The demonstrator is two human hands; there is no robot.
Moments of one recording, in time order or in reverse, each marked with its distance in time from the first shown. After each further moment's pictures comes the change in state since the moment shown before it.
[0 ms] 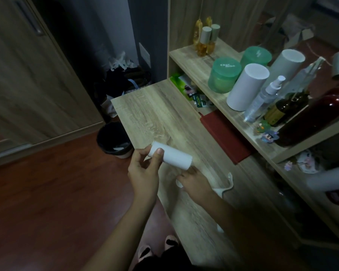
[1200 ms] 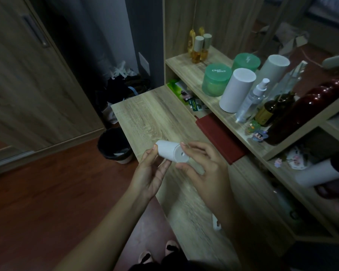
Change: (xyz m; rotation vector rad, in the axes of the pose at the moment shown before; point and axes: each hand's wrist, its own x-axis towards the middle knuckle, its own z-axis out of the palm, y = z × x) left_hand 0.006 0.010 0.011 -0.686 -0.299 -0.611; right_hand -0.058 -0.053 -0.129 0.624 0.744 -0.033
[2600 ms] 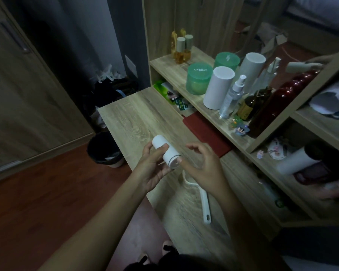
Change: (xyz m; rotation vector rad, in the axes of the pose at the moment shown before) left_hand 0.002 -0.013 0.027 0.339 0.007 -0.148; right_hand -0.007 0.042 -0.024 0.075 -0.126 0.407
